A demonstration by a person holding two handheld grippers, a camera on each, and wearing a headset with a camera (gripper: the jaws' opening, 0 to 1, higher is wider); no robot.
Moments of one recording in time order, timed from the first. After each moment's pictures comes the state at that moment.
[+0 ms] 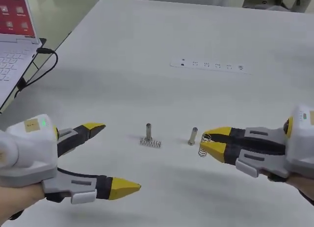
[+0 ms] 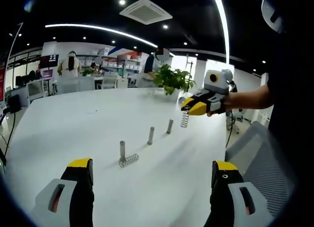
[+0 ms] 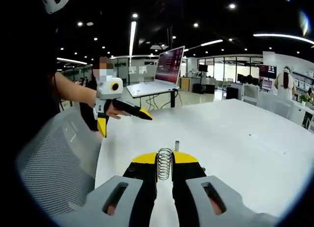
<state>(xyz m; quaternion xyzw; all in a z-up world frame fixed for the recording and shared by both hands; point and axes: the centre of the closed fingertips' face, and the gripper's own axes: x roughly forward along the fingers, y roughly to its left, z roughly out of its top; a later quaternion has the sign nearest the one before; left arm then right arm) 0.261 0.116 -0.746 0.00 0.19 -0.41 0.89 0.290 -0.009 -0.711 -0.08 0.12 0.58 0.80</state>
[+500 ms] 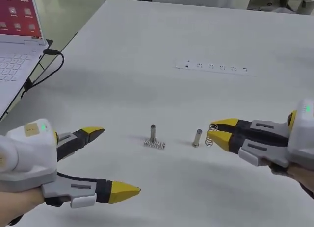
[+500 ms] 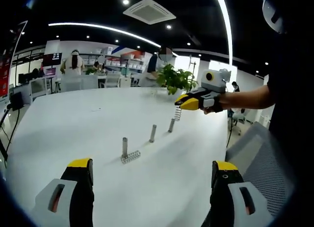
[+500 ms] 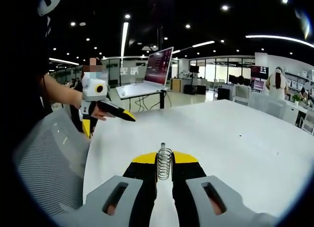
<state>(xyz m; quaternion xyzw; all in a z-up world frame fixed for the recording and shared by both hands) 0.255 0.124 -0.749 0.00 0.19 -0.40 0.90 0.316 -0.012 -0.710 -0.09 0.11 0.55 0.82</state>
